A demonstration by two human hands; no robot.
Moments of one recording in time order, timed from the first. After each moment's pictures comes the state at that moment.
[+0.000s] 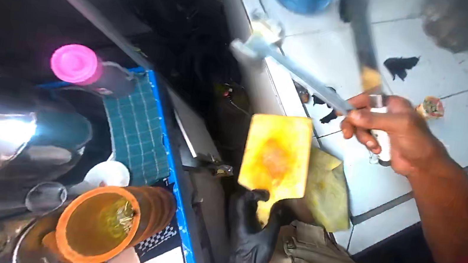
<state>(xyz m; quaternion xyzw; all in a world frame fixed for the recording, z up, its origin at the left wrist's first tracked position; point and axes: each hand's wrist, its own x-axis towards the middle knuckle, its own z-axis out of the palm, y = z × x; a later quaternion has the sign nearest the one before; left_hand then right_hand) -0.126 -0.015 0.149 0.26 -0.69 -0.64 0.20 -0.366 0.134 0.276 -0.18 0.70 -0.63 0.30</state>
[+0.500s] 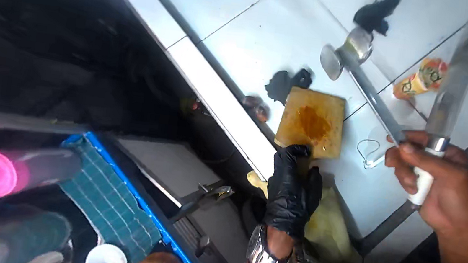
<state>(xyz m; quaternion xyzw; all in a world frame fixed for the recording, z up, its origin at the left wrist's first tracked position) -0.352 0.020 0.151 0.16 -0.88 -0.45 -0.08 -0.385 0.232 0.199 0.13 0.68 -0.72 0.10</state>
